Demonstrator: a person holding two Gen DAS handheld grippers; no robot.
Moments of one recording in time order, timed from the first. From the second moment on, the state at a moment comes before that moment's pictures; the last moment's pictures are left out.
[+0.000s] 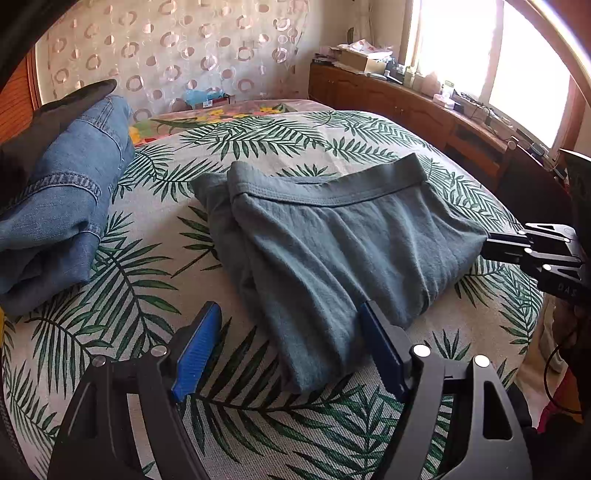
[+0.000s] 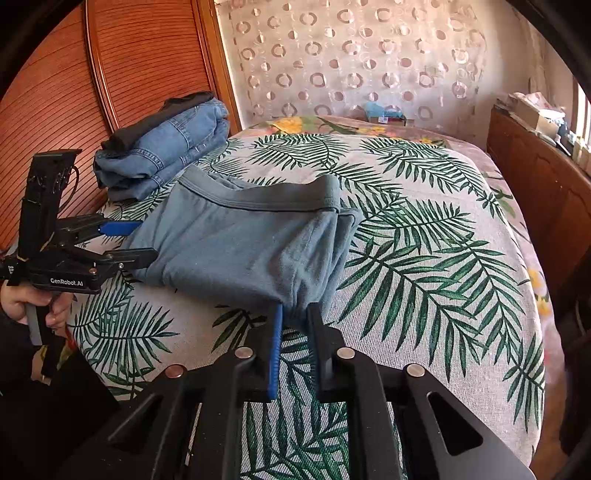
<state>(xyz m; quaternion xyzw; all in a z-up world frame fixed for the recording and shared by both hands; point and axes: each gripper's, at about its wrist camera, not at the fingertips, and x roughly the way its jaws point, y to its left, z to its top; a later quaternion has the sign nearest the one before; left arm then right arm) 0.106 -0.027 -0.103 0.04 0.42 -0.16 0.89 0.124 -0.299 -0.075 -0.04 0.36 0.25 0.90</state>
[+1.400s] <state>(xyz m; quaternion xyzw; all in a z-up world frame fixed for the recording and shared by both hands) 0.106 -0.021 -0.101 0.01 0.42 -0.17 0.89 0.192 -0.281 -0.077 -0.01 0.38 0.21 0.90</state>
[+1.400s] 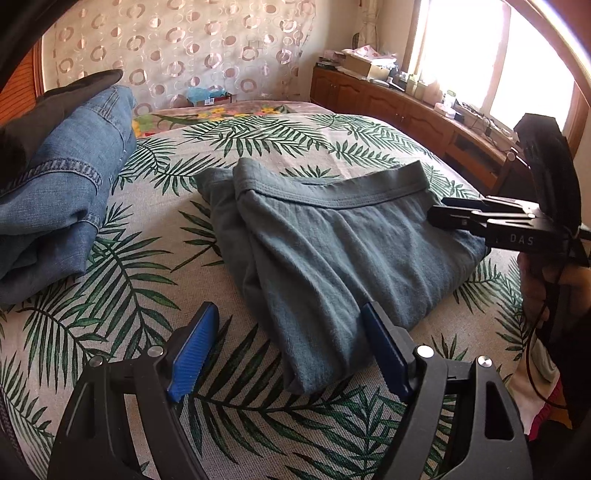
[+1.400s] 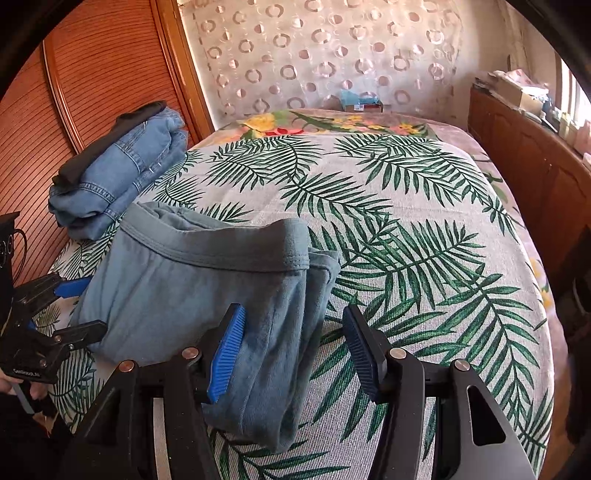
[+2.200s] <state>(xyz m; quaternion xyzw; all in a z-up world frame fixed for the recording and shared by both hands) 0.174 -0.006 -0.089 -0.01 0.43 -0.15 0.89 0.200 -0.285 -0.069 -0.02 0.39 0.20 0.90</state>
